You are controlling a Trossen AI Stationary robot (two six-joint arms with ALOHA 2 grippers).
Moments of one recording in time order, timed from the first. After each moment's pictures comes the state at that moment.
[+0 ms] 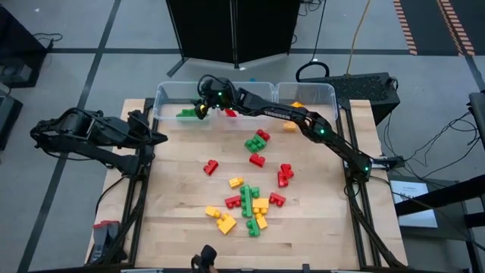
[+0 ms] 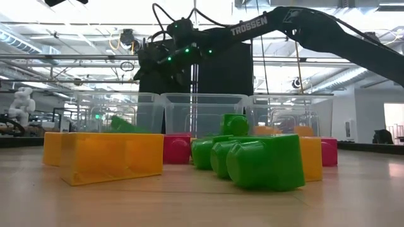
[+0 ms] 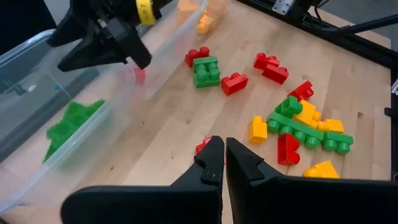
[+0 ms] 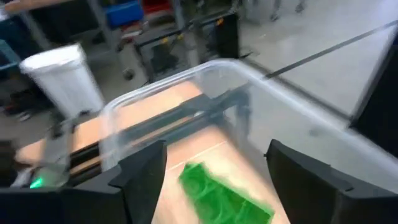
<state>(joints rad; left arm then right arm) -0.16 0.75 1.24 -1.22 -0.38 -0.54 -0.38 2.49 2.33 -0.13 0.01 0.23</state>
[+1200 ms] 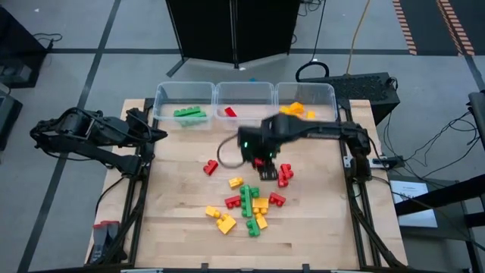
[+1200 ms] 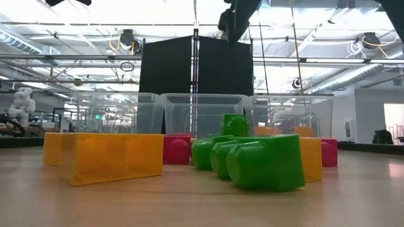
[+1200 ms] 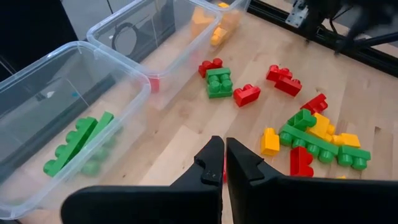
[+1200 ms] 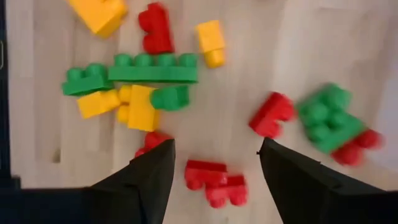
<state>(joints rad) -0.16 0.75 1.24 -1.21 -0.45 -0.54 -0.02 1.98 2.10 -1.44 -0.11 -0.08</state>
